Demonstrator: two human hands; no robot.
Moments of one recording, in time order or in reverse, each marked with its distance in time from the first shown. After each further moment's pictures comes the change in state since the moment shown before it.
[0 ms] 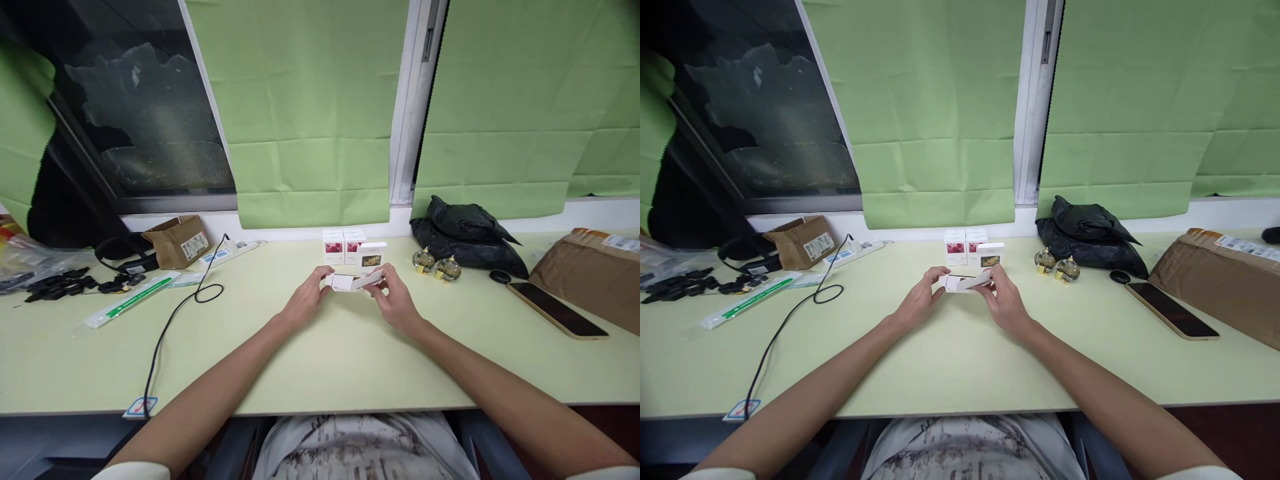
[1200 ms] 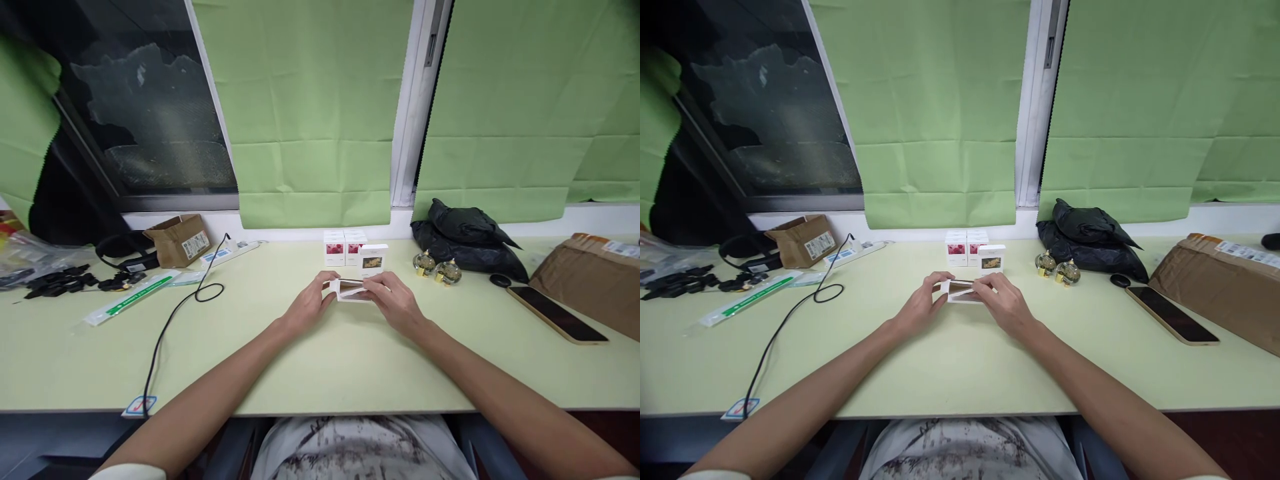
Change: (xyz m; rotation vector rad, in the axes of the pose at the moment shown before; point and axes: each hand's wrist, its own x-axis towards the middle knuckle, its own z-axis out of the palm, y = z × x) left_hand -0.002 0.025 -0.004 -0.086 0.001 0.026; right_hand 0.000 0.000 -0.012 -0.419 -0.060 -0.415
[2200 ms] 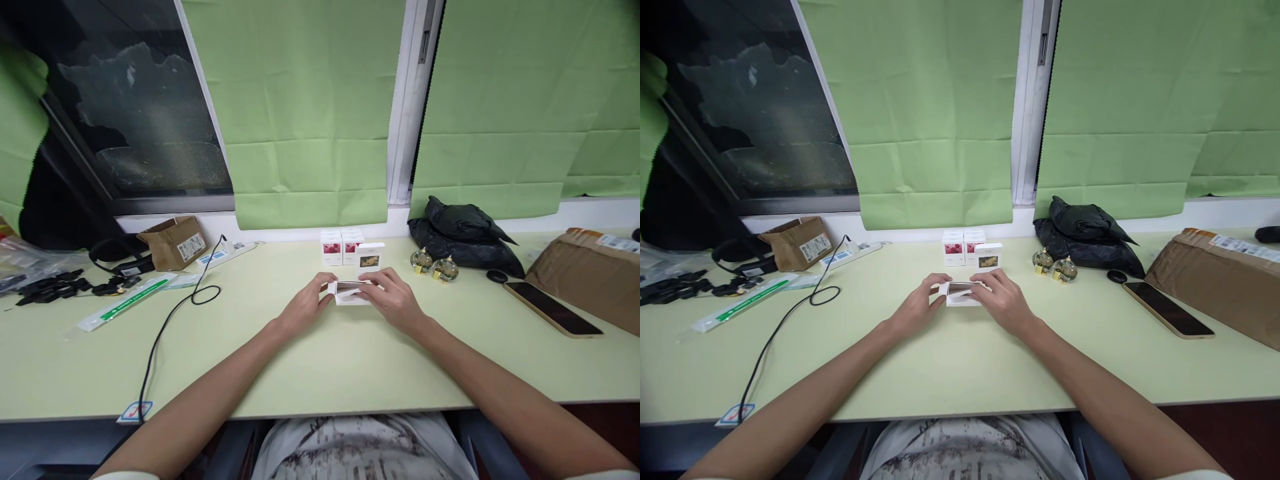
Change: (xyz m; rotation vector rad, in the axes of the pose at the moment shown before) left_hand -0.002 -0.003 -0.003 -0.014 -0.053 -0.024; right_hand 0.004 0.001 -0.006 -0.080 -0.063 -0.007
